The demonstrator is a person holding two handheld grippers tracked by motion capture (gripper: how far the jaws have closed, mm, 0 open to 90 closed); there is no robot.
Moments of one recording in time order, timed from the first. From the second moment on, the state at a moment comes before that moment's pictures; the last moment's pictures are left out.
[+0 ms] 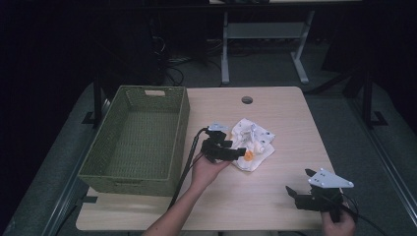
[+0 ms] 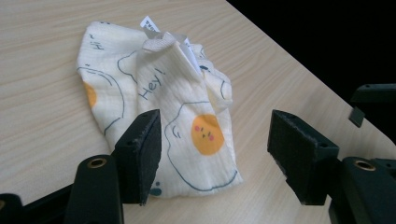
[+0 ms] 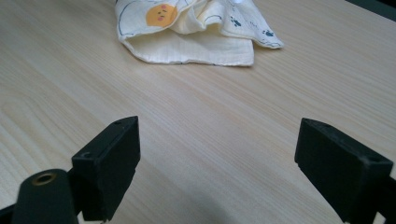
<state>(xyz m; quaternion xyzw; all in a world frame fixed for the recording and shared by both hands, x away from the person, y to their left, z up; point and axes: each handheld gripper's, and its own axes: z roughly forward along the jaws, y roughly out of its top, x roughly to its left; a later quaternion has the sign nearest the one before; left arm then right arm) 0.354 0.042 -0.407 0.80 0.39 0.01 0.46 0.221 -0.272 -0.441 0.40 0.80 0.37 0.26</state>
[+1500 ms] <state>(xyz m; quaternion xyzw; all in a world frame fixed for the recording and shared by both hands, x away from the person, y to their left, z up) 0.286 0.085 -0.433 0.80 0.36 -0.01 0.47 0.224 -0.267 -0.444 0.39 0.81 0.36 0.26</state>
